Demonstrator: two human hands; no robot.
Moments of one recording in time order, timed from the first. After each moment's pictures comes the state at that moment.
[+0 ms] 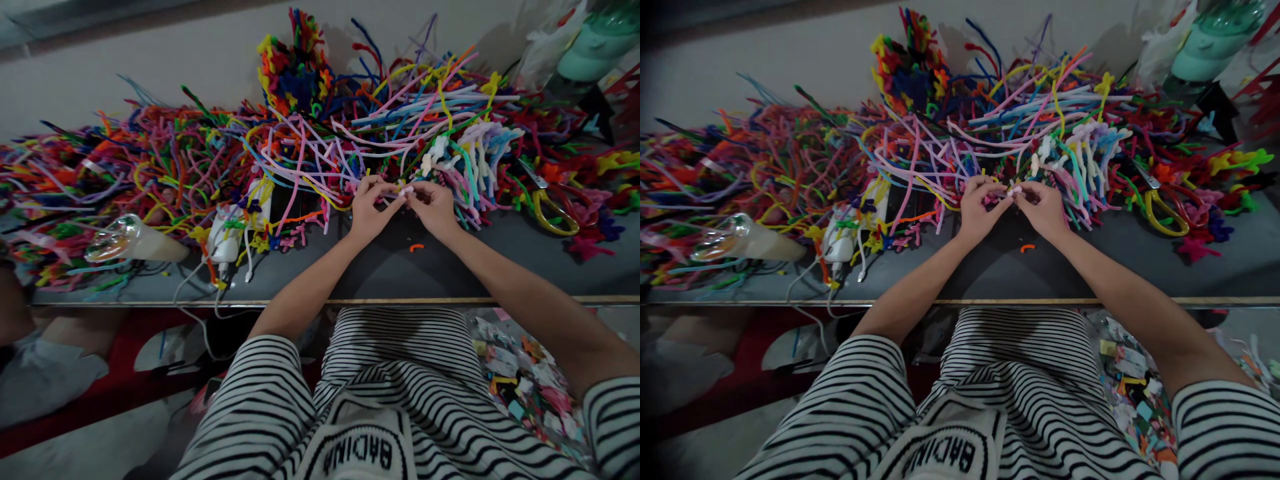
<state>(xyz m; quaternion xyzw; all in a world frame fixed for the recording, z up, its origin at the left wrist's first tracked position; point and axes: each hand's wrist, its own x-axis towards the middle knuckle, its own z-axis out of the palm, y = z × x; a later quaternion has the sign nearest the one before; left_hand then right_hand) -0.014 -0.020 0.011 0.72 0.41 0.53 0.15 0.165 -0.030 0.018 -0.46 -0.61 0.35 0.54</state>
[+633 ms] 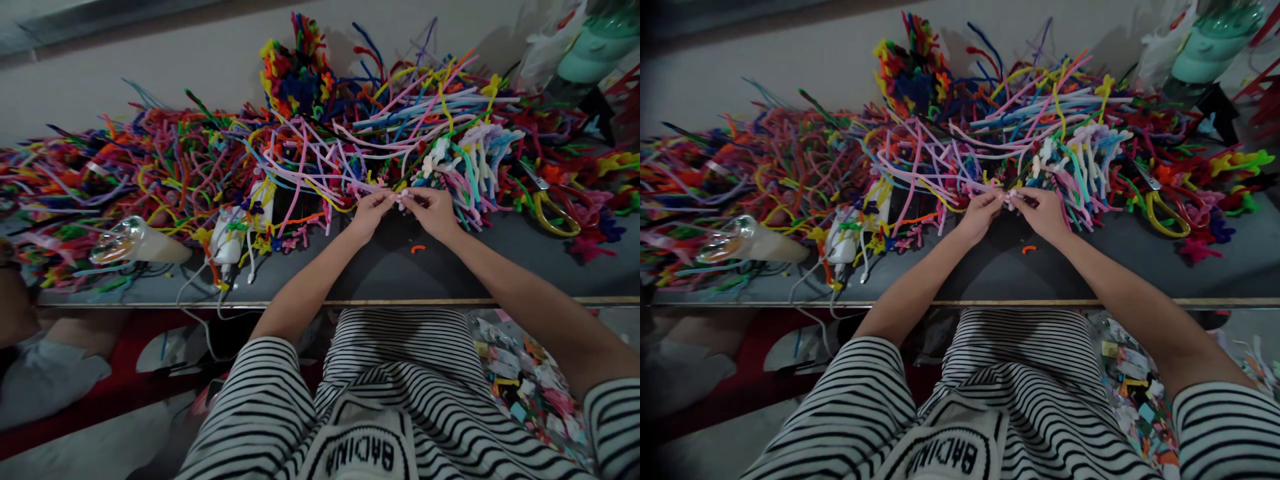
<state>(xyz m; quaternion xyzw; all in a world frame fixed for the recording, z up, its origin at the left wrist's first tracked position) -0.016 -0.009 -0.002 0.62 0.38 0.49 0.48 0.165 -0.028 0.014 -0.44 -0.64 0.32 0.54</state>
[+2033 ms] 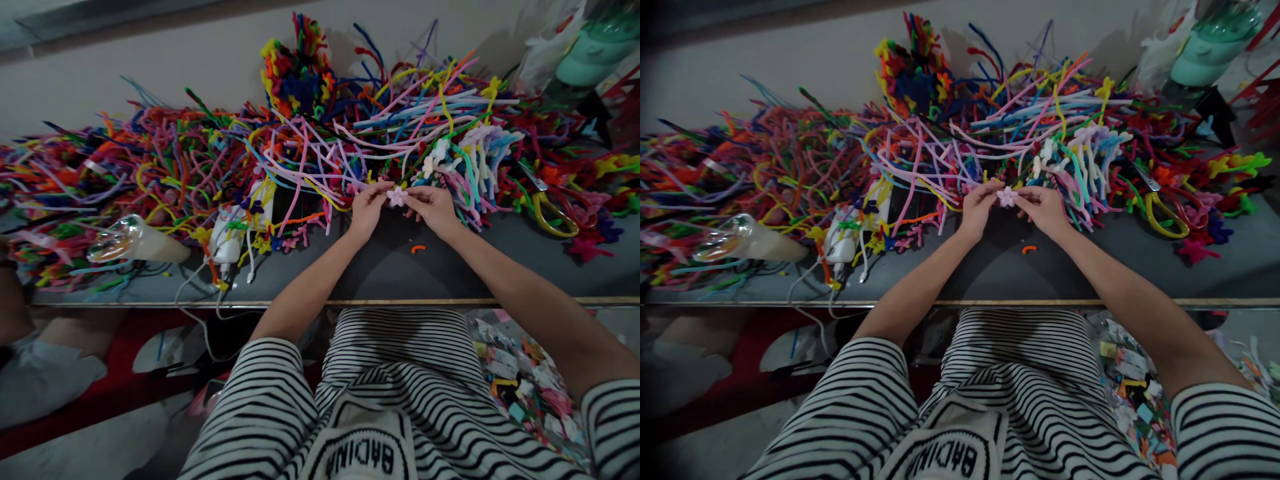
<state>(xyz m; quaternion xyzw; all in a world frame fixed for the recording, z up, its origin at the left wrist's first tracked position) -0.018 -0.001 -0.006 0.58 0.42 0.54 0.44 0.167 -0.024 0.017 -0.45 -0.56 0.47 0.51</state>
